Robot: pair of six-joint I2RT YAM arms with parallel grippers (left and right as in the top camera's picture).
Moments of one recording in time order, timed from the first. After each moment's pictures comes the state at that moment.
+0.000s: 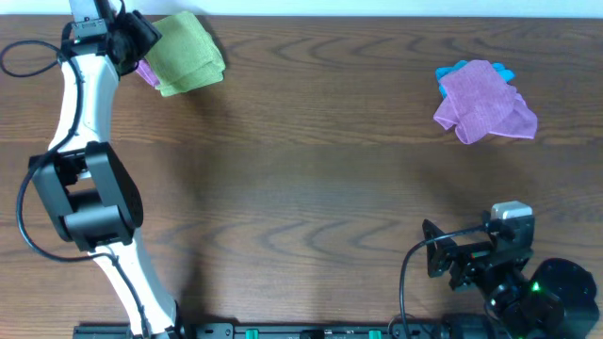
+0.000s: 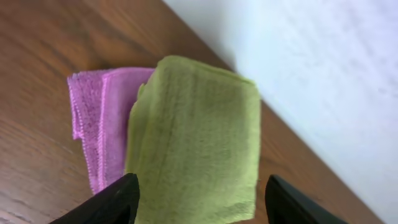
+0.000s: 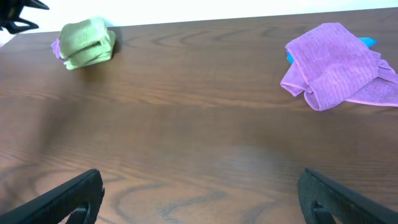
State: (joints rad) left arm 0.20 2.17 1.90 -0.53 0.22 -0.61; right arm -0.01 0.35 0.80 -0.94 -0.27 0.10
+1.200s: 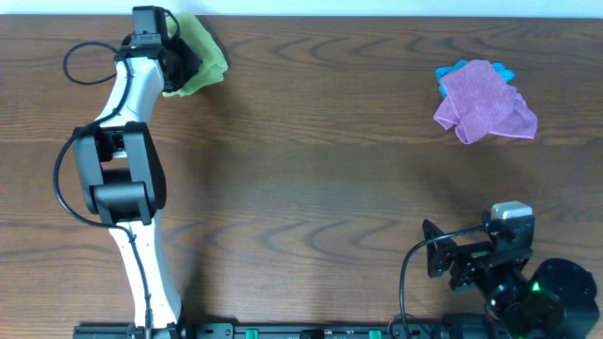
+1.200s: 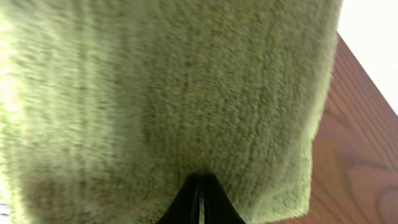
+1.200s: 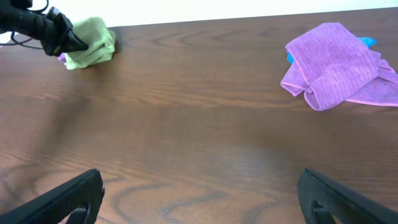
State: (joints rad) left arm 0.07 2.34 1.90 -0.55 0.20 -0.64; right arm -0.01 0.35 0.80 -0.94 -0.27 0.10
